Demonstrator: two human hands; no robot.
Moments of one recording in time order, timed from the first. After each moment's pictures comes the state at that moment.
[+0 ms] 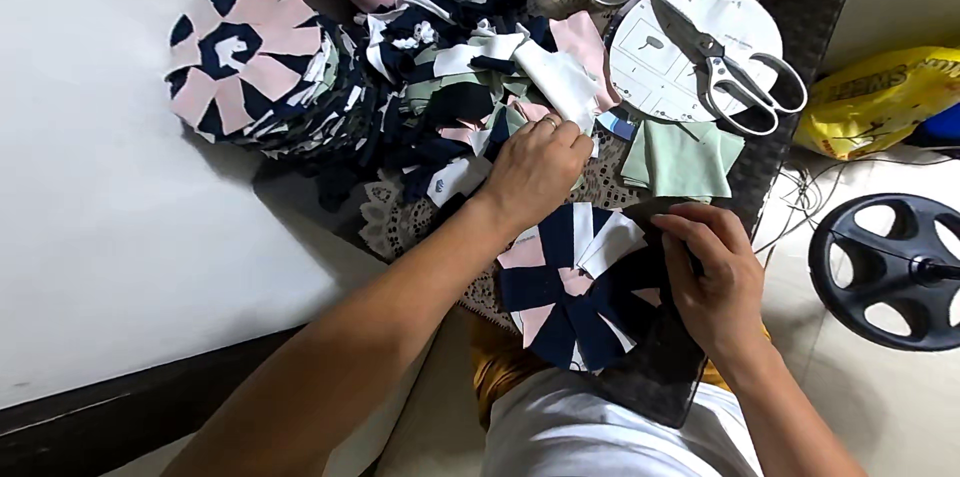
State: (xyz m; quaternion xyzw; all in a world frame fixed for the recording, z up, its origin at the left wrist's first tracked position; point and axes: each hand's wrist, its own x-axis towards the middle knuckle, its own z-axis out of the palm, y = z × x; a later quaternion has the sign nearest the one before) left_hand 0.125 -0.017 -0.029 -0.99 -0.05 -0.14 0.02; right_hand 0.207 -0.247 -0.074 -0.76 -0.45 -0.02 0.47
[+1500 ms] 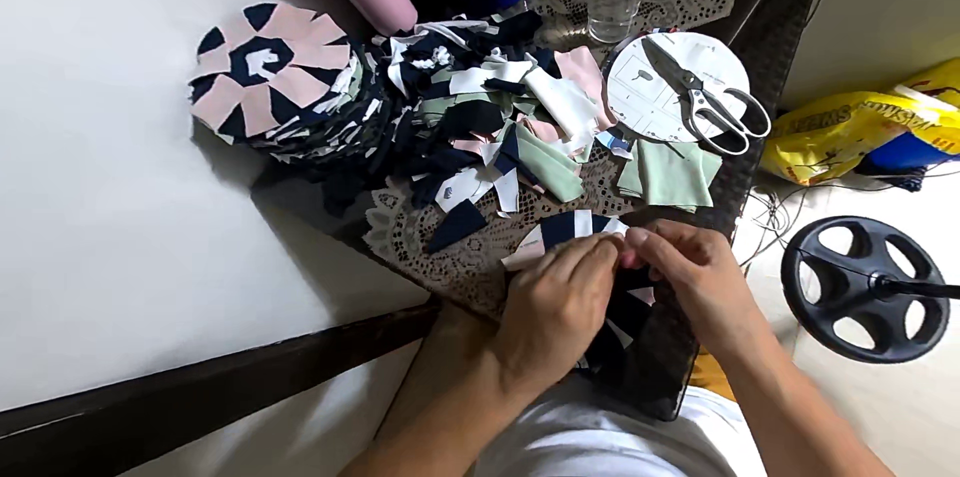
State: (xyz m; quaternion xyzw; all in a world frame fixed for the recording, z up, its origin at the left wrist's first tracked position) left_hand 0.062 -0.133 -0.015 -0.92 -0.16 -0.34 -0.13; right_hand 0.198 -0.233 -0.002 -0.66 -0.29 0.36 0.59
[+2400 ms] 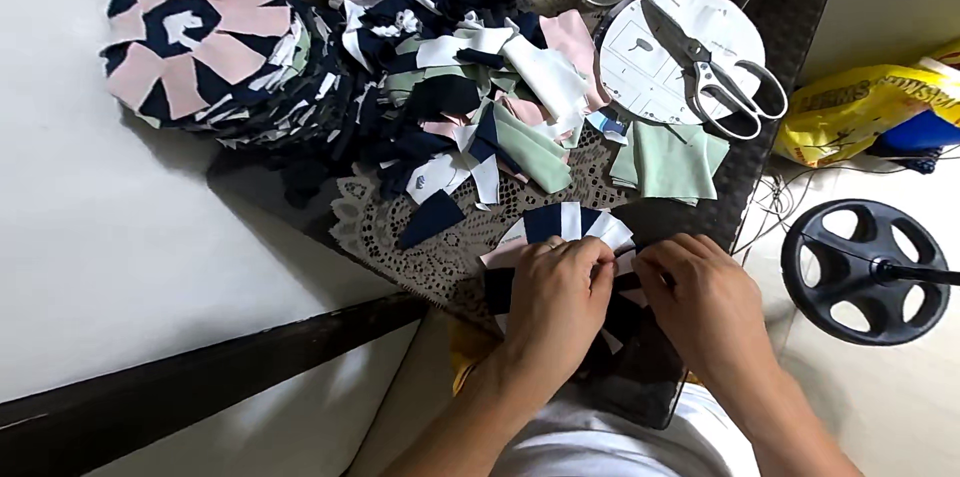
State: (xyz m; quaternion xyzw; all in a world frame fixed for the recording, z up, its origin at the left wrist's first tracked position) left_hand 0.077 -0.145 -0.027 -0.91 -0.30 -0.16 -0.25; right_hand 0.195 -0.253 -0.030 -0.83 -0.47 0.08 0.28
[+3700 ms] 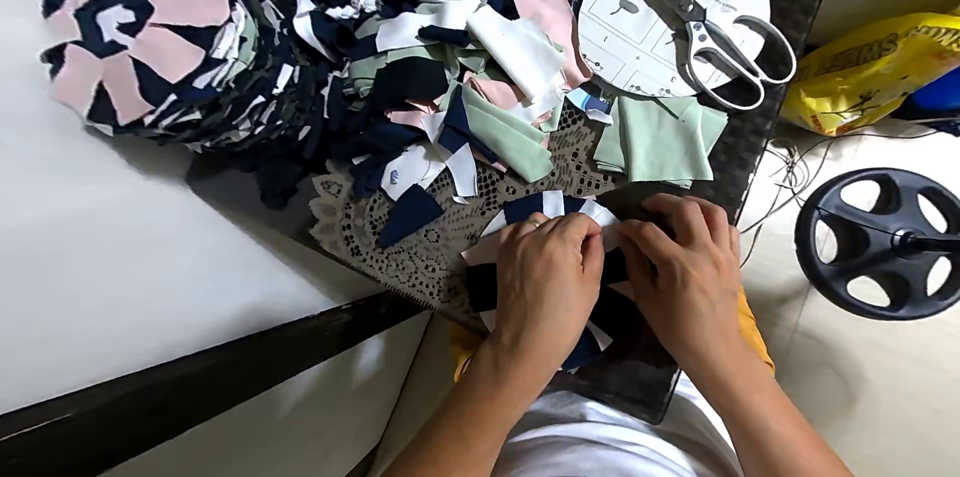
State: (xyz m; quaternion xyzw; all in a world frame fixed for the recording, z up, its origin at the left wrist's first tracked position) left_hand 0.093 -0.144 -0.029 -0.92 -0.33 -0.14 -0.18; right_hand 0.196 -0.248 -0.066 -0.82 -0.47 -0.04 0.34
